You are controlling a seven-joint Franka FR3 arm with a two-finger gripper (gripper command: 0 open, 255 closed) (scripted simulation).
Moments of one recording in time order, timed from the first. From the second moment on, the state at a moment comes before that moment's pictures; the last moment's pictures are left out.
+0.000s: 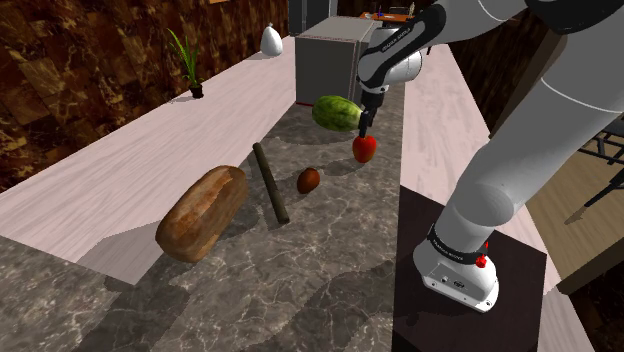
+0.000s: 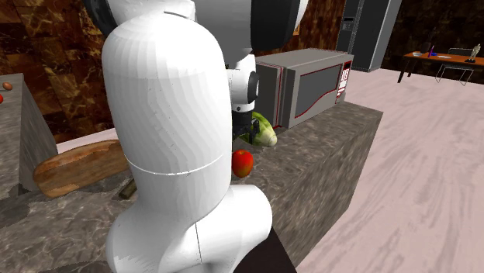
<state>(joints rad) -0.03 -0.16 -0.46 -2.48 -0.08 2.34 -0.67</state>
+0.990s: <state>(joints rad) -0.03 -0.17 -0.46 -2.47 -0.08 2.34 -0.67</state>
